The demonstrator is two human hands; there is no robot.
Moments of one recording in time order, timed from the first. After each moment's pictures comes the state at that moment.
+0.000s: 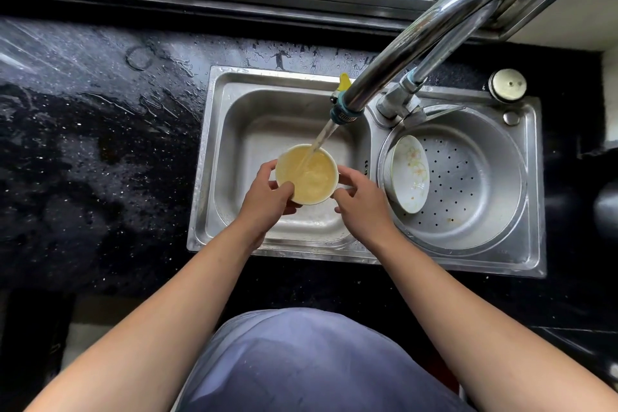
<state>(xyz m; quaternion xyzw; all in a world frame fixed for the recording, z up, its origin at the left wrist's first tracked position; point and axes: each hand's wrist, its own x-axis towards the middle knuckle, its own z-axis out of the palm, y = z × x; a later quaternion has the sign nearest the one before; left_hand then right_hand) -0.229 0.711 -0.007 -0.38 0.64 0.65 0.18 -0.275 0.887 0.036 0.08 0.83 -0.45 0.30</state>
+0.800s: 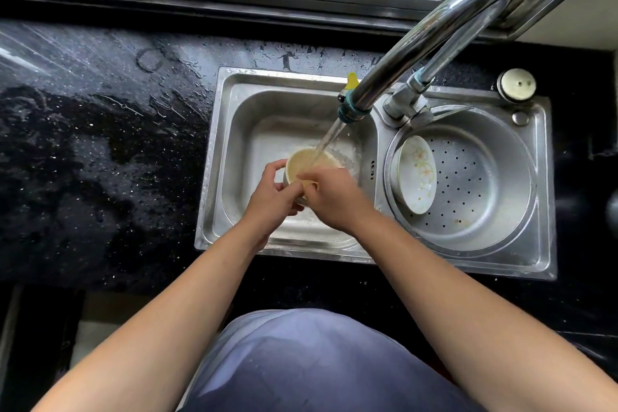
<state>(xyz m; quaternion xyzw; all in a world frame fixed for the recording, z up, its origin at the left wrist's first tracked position) -0.225 0.710 -0.002 -0.37 0.63 0.66 0.17 -0.290 0.843 0.042 -0.19 0.88 -0.31 0.32</state>
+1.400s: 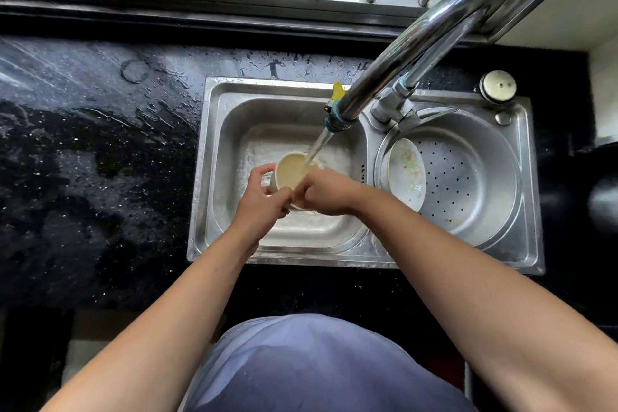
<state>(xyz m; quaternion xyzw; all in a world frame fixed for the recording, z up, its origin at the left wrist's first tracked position) -0.231 0.706 0.002 -0.38 0.64 0.65 0.15 -0.325 0.838 0.050 -0.21 0.82 -0.22 0.49</state>
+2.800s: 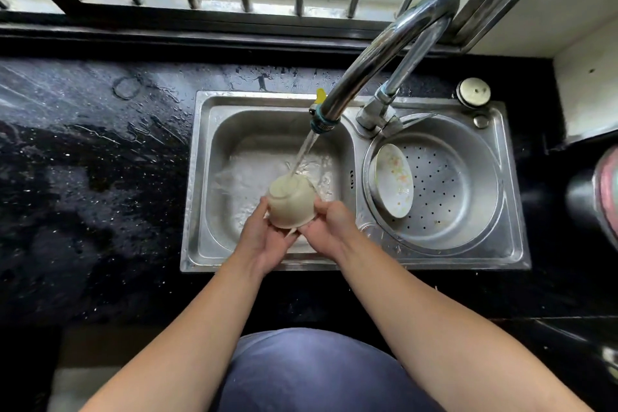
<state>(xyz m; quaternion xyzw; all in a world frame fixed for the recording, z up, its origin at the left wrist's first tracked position) -0.214 0.735 -0.019 -0.49 0.18 0.84 0.15 -0.269 0.850 -0.003 0.45 0.32 -0.75 0.35</state>
